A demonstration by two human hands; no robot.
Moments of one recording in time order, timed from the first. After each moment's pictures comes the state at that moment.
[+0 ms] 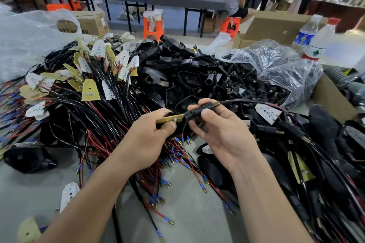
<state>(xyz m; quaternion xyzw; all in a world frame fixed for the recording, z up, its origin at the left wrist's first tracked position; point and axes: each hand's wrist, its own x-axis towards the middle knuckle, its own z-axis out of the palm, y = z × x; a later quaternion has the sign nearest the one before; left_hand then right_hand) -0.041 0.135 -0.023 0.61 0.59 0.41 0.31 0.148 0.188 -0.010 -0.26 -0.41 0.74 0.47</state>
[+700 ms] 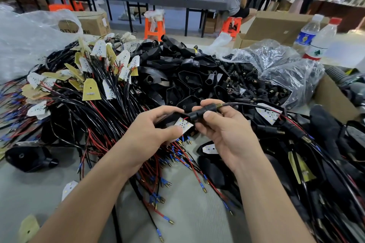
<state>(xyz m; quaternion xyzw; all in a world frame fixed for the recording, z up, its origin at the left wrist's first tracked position) -0.031 0.131 -0.014 0.52 0.53 0.51 0.44 0.151 0.189 -0.010 -0.31 -0.44 0.69 0.49</state>
